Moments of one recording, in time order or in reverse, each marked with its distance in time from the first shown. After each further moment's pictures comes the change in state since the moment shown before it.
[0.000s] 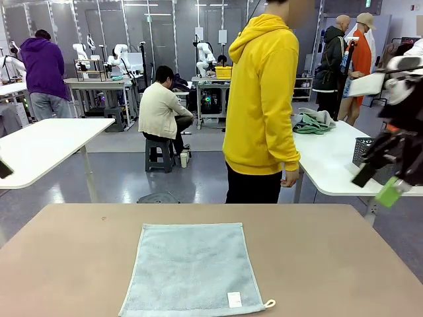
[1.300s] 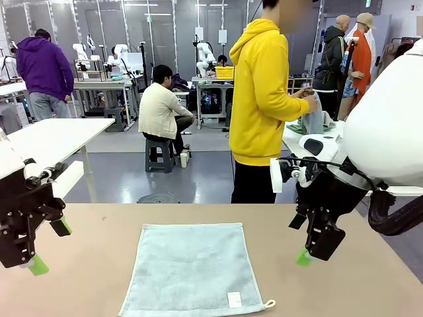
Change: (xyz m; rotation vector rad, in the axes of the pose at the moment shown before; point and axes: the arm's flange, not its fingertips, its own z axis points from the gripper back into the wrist) left arm 0.030 -0.037 -0.139 0.016 0.202 -0.225; right arm 0.036 -0.007 -0.151 -0.250 0.116 0.110
